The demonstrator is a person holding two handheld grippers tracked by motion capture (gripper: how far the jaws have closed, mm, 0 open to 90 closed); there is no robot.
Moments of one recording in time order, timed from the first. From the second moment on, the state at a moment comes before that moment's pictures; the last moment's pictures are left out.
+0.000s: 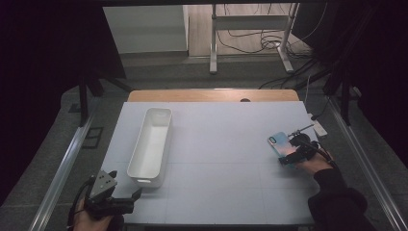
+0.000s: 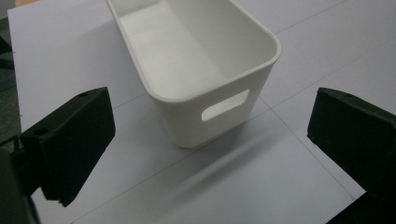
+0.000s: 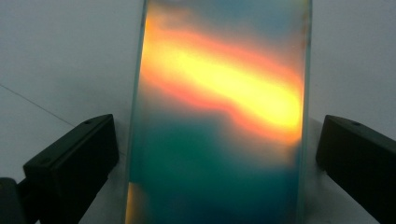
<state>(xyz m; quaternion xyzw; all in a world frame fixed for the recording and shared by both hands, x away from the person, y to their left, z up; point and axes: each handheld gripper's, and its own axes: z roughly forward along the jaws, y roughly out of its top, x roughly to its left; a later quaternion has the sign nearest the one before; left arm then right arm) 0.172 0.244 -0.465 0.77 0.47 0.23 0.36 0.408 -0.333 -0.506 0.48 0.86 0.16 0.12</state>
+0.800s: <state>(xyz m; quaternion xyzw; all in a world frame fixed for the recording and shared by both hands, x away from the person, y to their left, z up) 0.173 0.245 -0.465 0.78 0.46 0.22 0.37 0.402 -0.336 -0.497 0.49 0.85 0.18 0.11</state>
